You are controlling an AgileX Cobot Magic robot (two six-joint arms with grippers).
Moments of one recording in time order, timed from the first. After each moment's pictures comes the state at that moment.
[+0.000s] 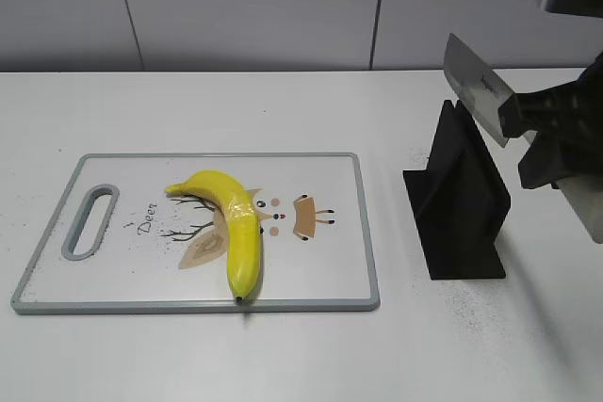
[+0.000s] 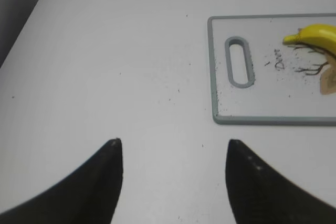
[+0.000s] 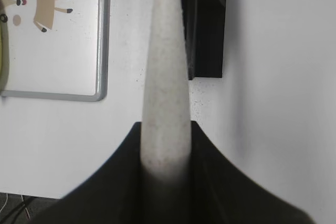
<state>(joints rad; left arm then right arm) -0.02 0.01 -0.50 -0.02 1.15 0.12 0.44 1.28 -0.95 -0.02 0.91 0.44</state>
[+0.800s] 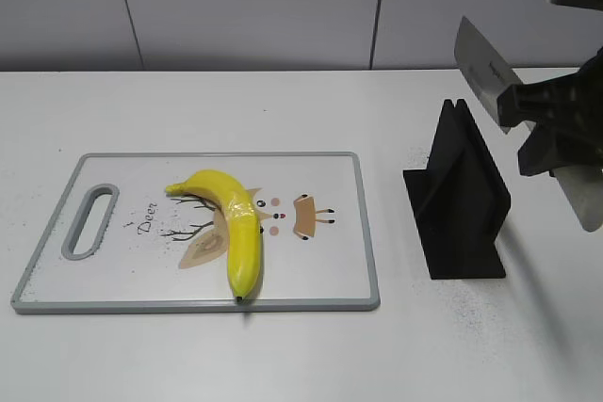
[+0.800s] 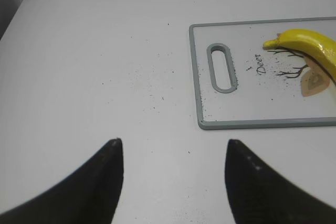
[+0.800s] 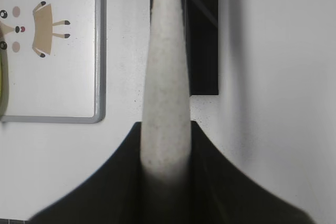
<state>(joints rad) -0.05 0.01 -0.48 -0.05 1.10 0.13 0.44 1.28 -0.94 -0.06 0.85 0.50</state>
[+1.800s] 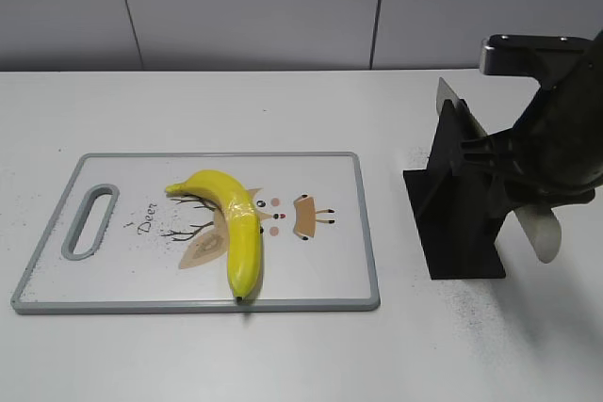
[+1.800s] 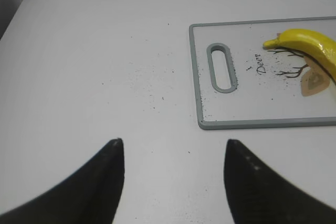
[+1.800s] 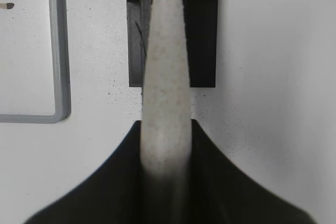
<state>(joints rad) -0.05 0.01 -0.48 -0.05 1.10 0.13 0.44 1.50 -0.94 -0.08 0.81 0.50</state>
